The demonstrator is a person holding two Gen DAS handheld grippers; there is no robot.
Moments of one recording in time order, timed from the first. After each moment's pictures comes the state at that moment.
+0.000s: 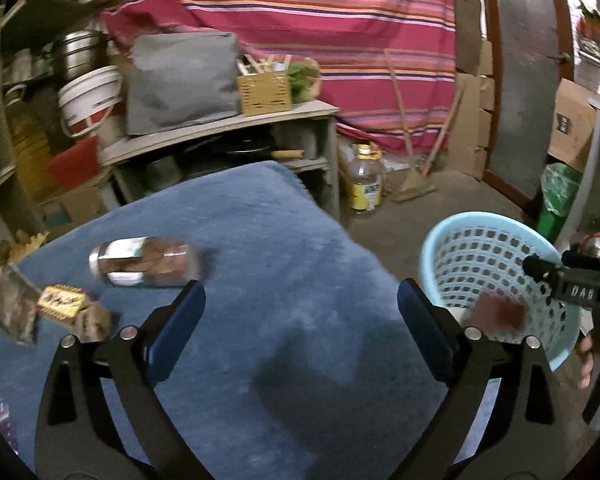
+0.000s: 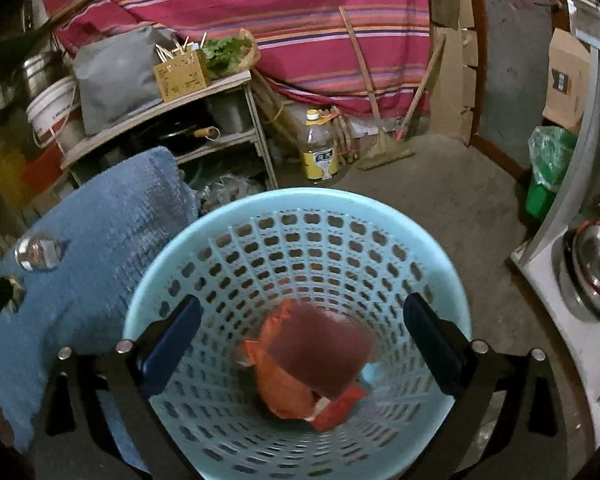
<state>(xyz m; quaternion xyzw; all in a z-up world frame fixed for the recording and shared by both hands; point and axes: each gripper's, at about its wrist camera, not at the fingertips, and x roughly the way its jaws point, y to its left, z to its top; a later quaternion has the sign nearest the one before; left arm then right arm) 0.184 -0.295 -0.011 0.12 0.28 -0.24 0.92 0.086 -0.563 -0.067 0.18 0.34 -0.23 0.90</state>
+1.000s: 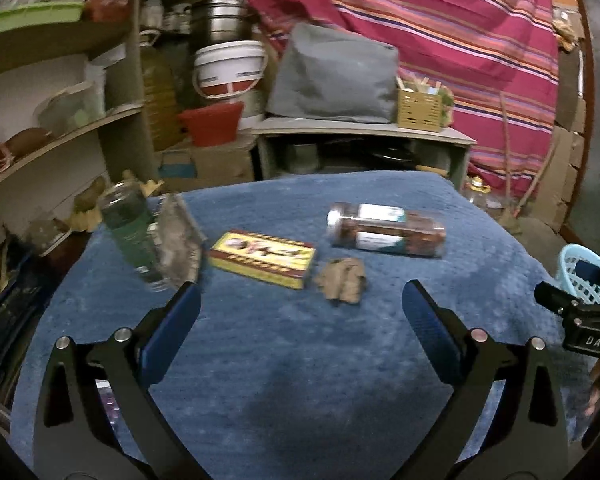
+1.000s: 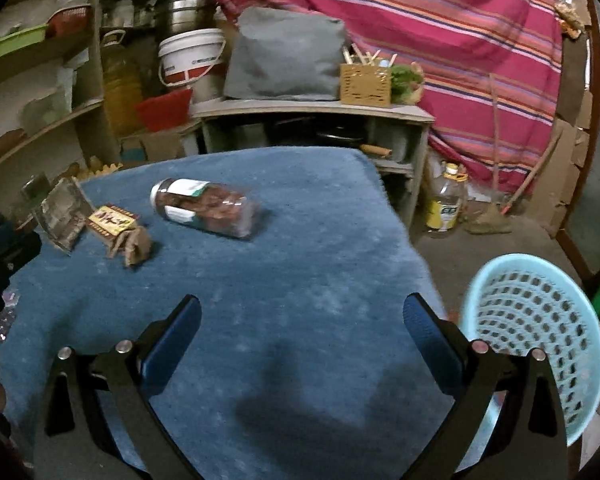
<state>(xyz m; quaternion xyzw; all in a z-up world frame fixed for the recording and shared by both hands) 0.217 -0.061 -0.003 0.04 0.27 -0.08 0.96 0.176 -0.315 -0.034 0.05 0.32 -0.07 0.95</state>
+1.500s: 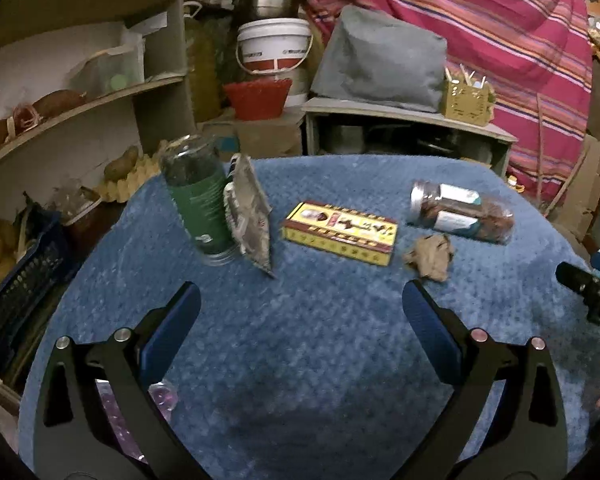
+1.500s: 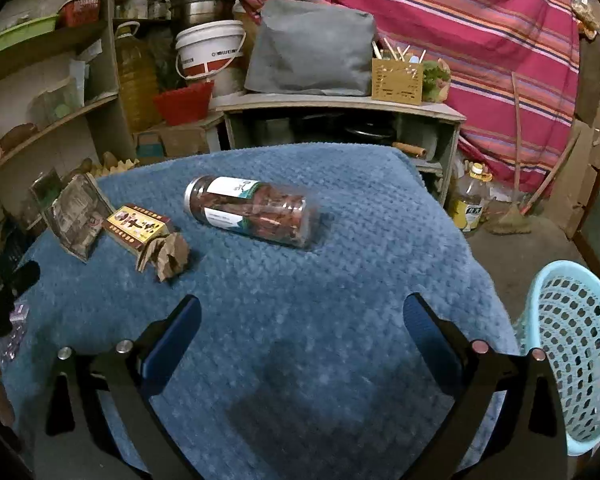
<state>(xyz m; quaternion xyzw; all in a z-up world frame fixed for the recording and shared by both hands) 0.237 0.000 -0.027 0.03 0.29 -0.03 0.95 0.215 -0.268 -0.043 0.05 0.32 -0.05 0.94</state>
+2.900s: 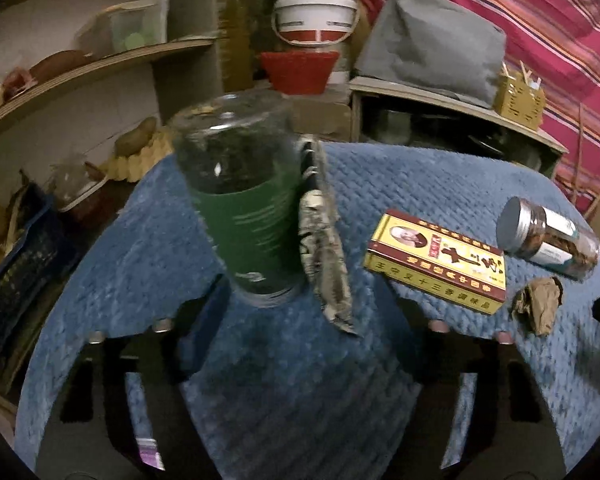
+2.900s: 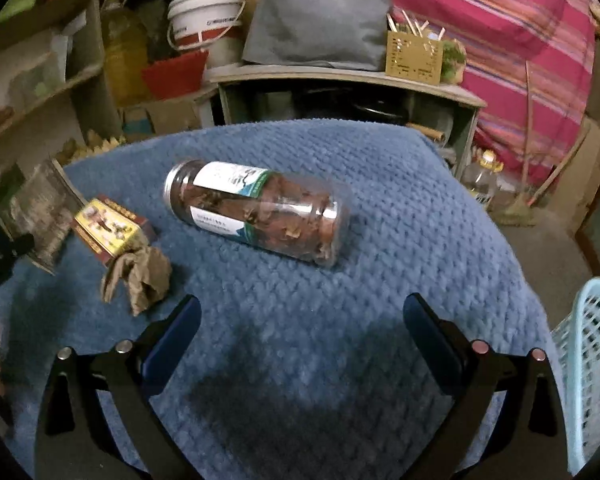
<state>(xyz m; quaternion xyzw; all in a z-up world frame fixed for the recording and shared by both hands) 0.335 0.047 -0.057 0.01 0.33 0.01 0.94 0.285 -0.248 -0.068 0.03 0.37 -0.06 0.93</state>
